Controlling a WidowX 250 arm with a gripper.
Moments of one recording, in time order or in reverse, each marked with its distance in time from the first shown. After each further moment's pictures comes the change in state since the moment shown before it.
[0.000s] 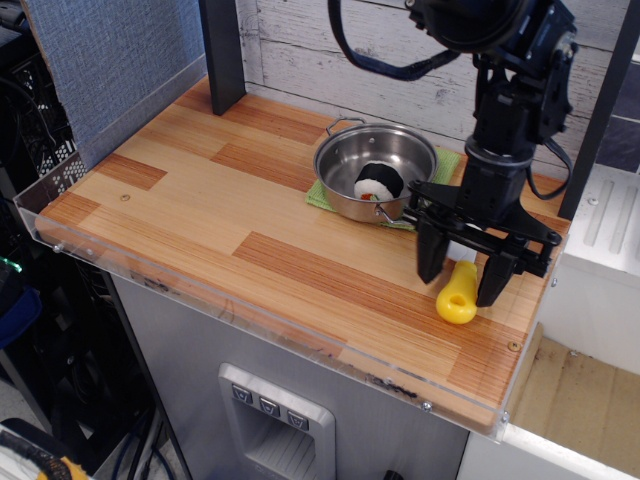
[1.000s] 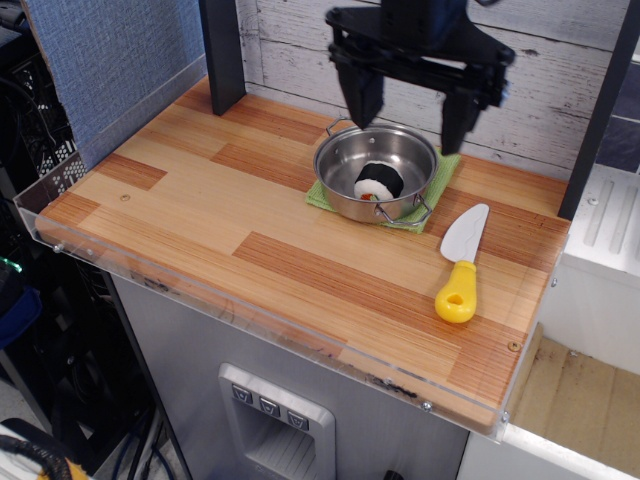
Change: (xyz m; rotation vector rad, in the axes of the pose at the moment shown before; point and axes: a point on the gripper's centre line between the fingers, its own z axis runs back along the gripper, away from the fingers) arm -0.026 0.053 0.124 0.003 -0.363 0.065
